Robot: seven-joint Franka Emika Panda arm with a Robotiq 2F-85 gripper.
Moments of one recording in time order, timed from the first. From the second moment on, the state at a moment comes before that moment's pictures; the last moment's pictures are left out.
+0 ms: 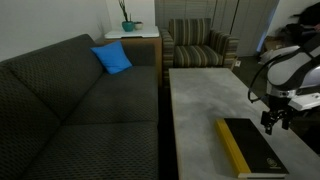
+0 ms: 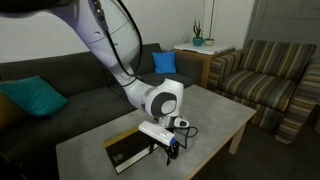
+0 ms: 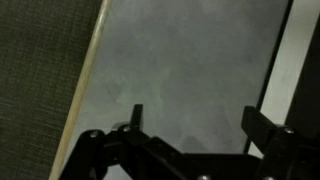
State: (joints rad) arm -0.09 1.46 -0.02 -1.21 -0.08 2.36 -0.16
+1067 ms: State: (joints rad) arm -0.21 1.47 0.11 -1.19 0.04 2.26 -0.34
